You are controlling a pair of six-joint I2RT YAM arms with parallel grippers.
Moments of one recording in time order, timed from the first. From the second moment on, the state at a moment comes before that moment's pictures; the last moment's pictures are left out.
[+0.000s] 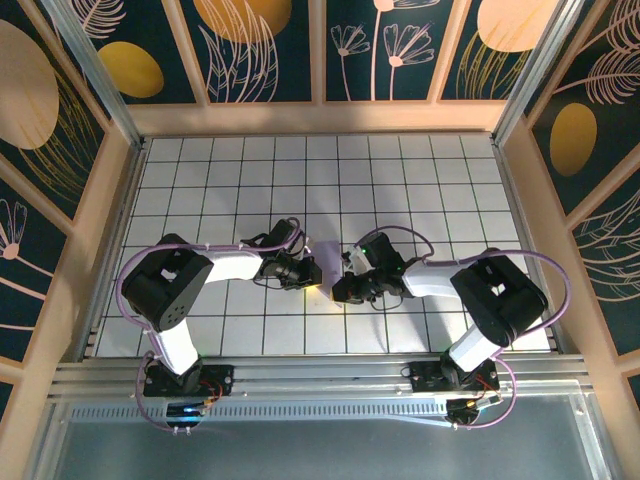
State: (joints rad) left arm -0.67 1.79 0.85 -0.10 0.51 -0.79; right arm 0.68 1.59 0.57 0.05 -0.70 0.66
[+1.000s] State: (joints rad) left arm -0.67 1.79 0.85 -0.10 0.50 -0.79; right arm 0.69 1.61 0.56 0.06 -0.67 0.66
